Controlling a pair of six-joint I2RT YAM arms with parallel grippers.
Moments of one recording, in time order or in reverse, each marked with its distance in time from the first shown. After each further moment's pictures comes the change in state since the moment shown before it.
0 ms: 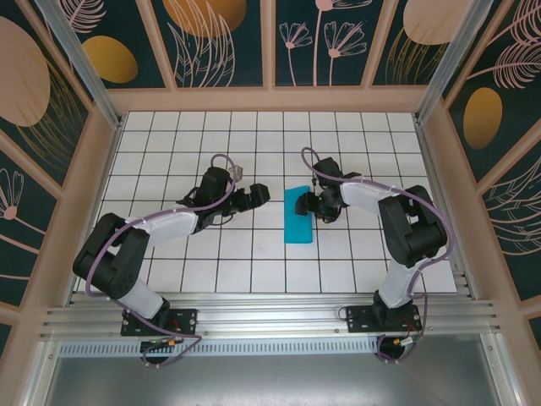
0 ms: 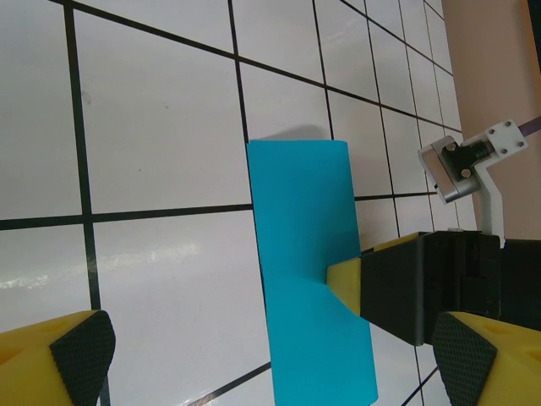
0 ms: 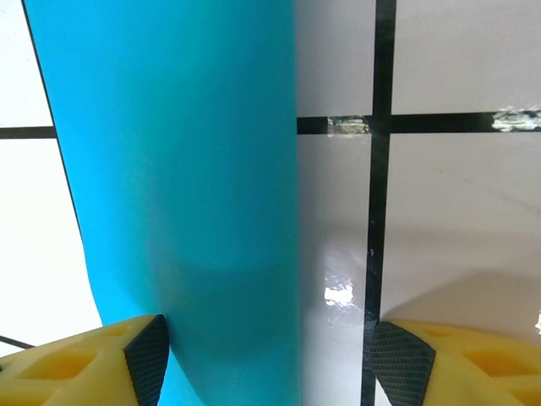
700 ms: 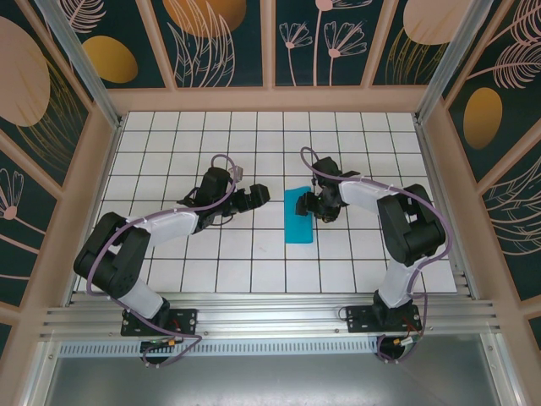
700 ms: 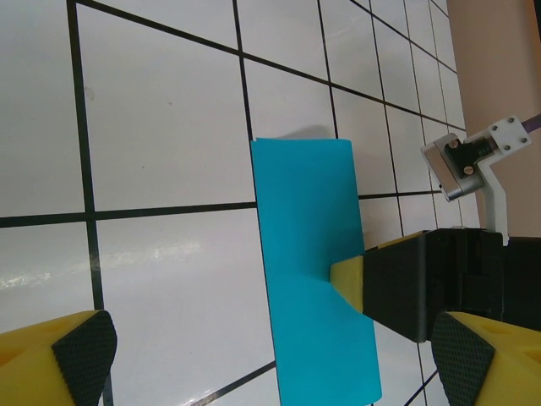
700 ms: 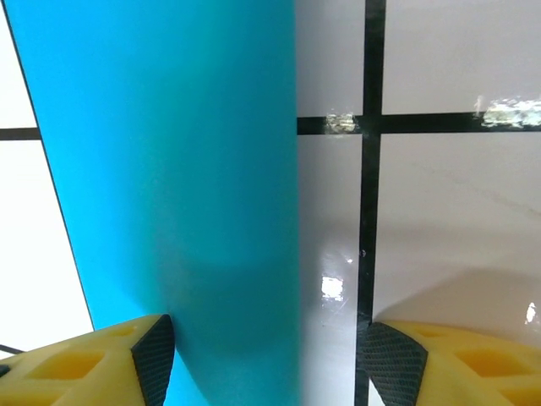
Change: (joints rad) left arm 0.000 0.008 0.000 0.000 0.000 0.000; right arm -0.001 0.015 0.016 -0.023 0.008 0.000
